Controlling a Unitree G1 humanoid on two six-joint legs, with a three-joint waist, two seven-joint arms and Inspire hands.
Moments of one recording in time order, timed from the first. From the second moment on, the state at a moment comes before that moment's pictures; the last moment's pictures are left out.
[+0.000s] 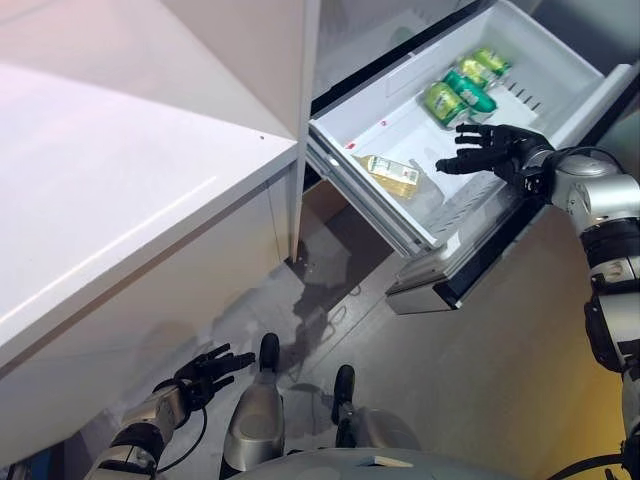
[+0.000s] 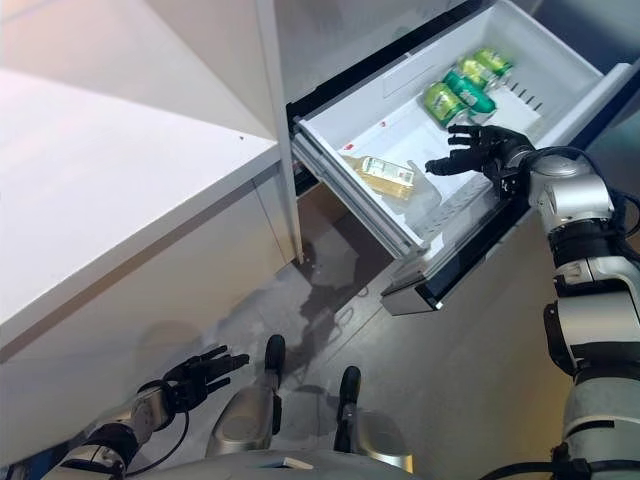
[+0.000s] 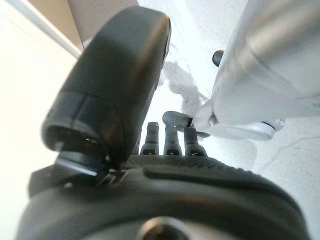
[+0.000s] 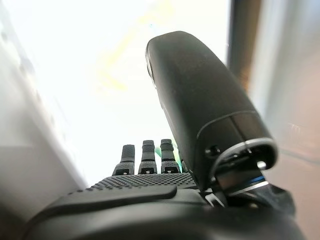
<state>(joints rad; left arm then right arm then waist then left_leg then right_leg) -0.05 0.40 -0.07 0.92 -0.62 0.25 -0.13 -0.88 -0.84 0.19 0.61 0.45 0.45 0.23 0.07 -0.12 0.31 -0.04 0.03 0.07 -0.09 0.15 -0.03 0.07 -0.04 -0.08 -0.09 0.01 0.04</state>
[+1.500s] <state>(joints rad) -0.09 0.30 -0.08 0.99 -0.58 0.14 -0.03 -0.21 -0.68 0.00 0.18 0.40 0.03 -0.07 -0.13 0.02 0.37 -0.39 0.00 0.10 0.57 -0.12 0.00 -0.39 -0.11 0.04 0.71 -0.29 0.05</state>
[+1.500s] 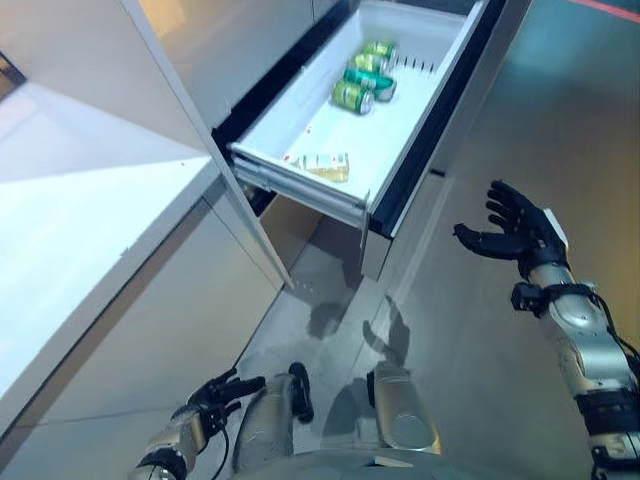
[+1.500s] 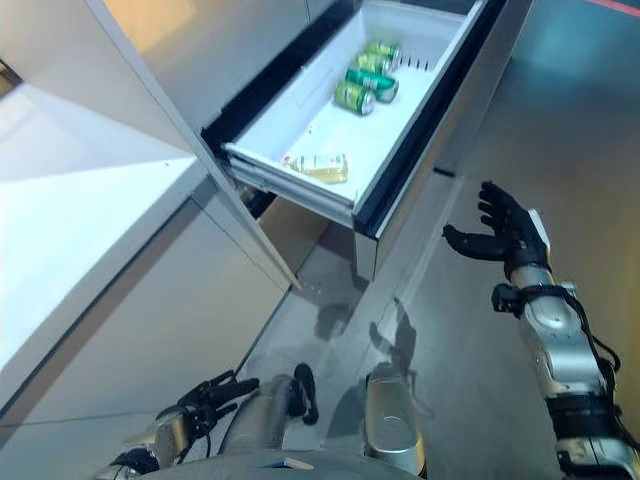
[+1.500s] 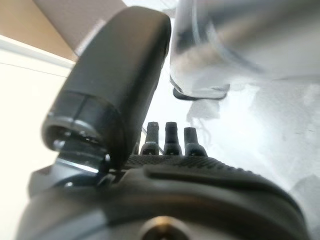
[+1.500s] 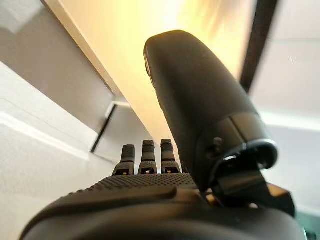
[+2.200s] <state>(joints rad) -0.25 0.28 -0.15 0.98 -0.62 0.11 0.03 -0.60 -0.65 0.28 0.32 0.29 0.08 -0.13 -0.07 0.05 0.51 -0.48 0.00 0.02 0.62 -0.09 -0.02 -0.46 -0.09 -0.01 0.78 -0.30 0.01</state>
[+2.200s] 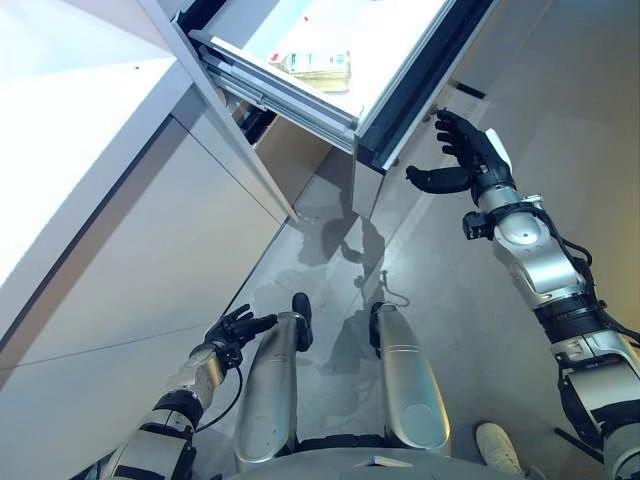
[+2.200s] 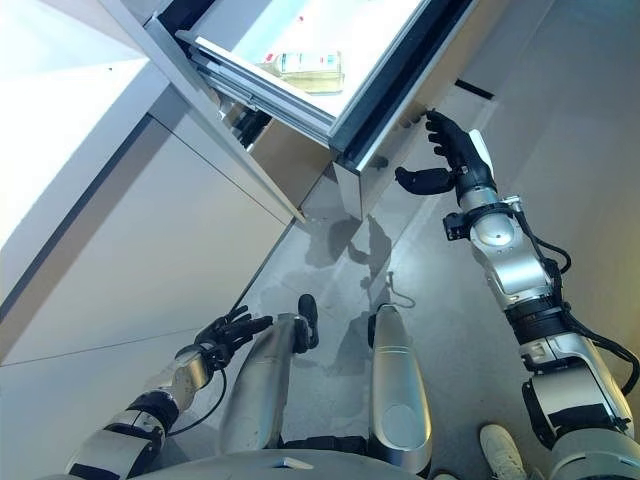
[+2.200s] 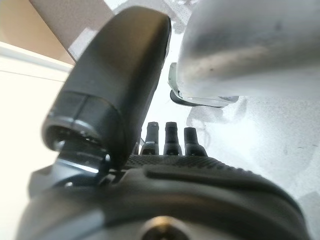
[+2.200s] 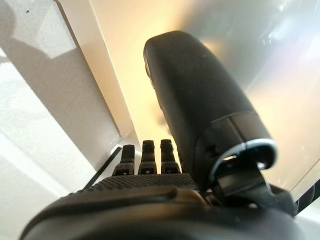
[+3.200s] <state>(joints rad) -0.22 0.28 -0.18 0.99 -0.45 0.16 0.01 -0.90 -0.45 0.48 0.32 0.40 0.09 -0.16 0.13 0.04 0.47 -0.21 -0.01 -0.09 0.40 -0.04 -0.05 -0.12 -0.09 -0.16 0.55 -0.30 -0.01</state>
